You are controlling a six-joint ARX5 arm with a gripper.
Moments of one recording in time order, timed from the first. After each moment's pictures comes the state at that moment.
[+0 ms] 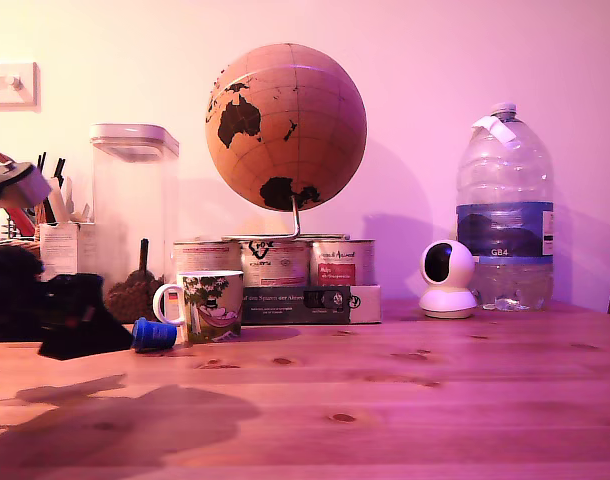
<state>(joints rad) -0.22 1.66 0.36 0.85 0.26 0.12</state>
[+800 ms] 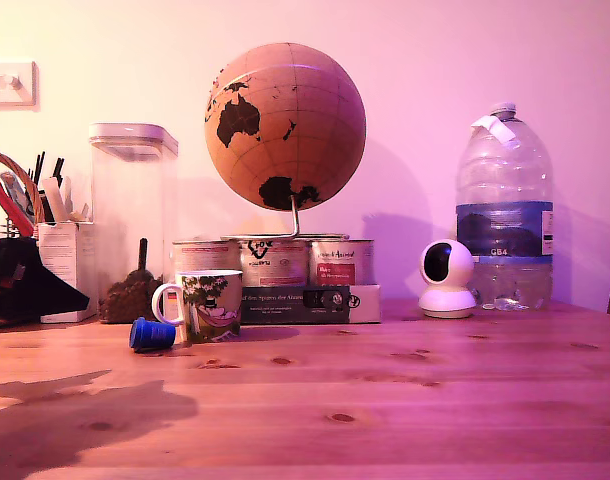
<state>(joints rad) -0.02 1.64 0.36 0.89 0.54 0.13</state>
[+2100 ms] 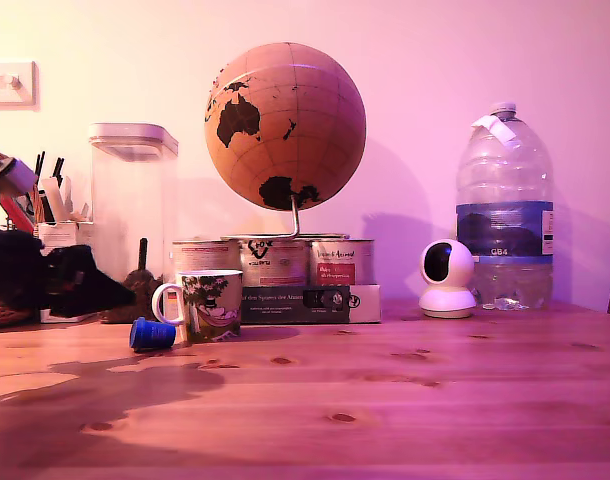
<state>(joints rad) -0.05 1.86 0.59 0.93 0.58 0.14</state>
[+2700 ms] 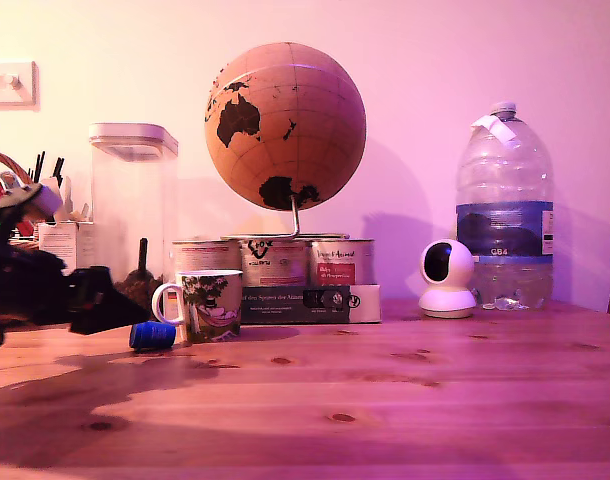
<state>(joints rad) -0.07 2.01 0.75 0.88 0.58 0.19</state>
